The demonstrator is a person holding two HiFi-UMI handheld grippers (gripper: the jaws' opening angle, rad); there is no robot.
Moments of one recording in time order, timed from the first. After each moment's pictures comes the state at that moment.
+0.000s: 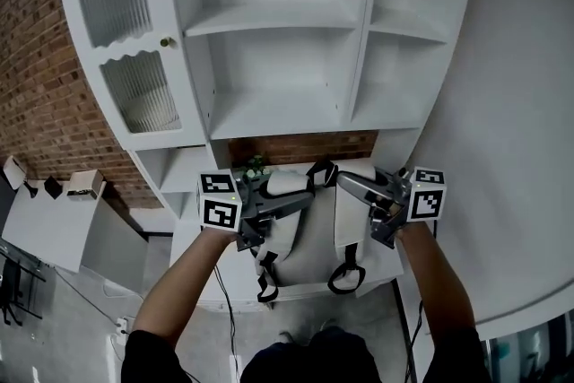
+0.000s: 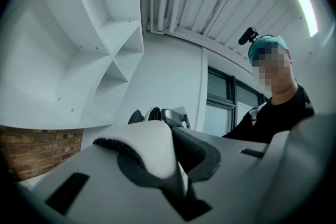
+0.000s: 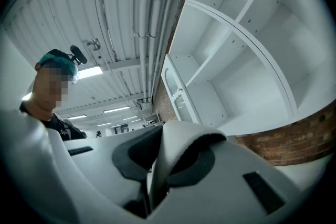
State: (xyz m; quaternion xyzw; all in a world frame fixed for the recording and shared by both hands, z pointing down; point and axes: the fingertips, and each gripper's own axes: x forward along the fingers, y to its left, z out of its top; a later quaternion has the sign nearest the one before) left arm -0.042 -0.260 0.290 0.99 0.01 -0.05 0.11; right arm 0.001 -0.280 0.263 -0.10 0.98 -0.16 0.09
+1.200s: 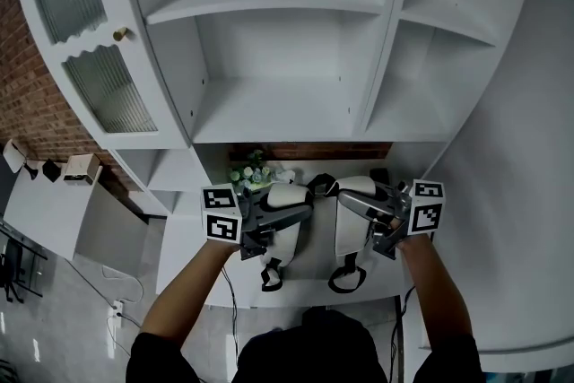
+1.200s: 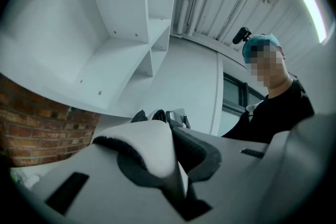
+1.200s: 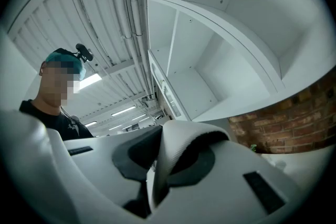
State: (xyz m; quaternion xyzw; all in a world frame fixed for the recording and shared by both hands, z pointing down) left arm -0.018 -0.374 0.373 0.98 -0.03 -0.08 0.16; right arm 0.028 -0.389 0.347 -0.04 0.97 -0.22 0.07
